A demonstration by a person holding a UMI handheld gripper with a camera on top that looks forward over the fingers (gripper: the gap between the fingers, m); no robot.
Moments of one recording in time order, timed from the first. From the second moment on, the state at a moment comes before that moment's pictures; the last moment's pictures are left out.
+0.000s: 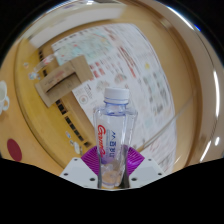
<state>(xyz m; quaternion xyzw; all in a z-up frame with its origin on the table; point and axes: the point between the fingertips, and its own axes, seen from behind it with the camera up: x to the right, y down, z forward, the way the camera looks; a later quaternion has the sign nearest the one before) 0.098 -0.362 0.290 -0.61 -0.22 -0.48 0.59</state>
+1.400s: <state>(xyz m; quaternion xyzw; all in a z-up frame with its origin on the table) -0.085 -0.352 0.170 -0.79 -0.13 0.00 0.60</state>
